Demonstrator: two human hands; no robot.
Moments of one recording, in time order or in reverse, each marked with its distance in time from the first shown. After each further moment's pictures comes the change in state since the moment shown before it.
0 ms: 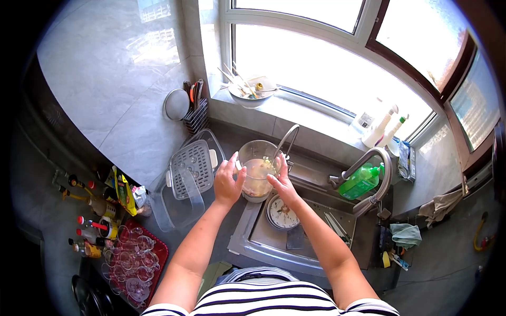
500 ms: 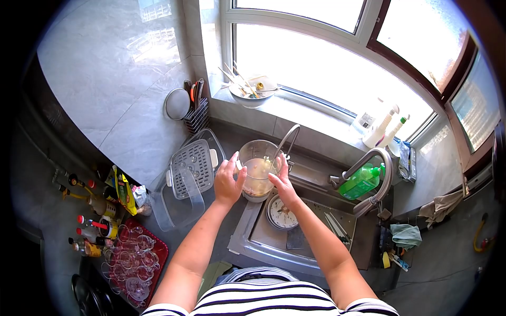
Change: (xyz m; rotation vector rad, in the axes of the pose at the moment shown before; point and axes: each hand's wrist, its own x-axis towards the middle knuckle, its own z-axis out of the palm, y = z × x) left_hand 0.000 0.000 0.000 -0.002 0.002 -0.004; right_hand 0.000 -0.007 0.006 0.070 0.028 -0.005
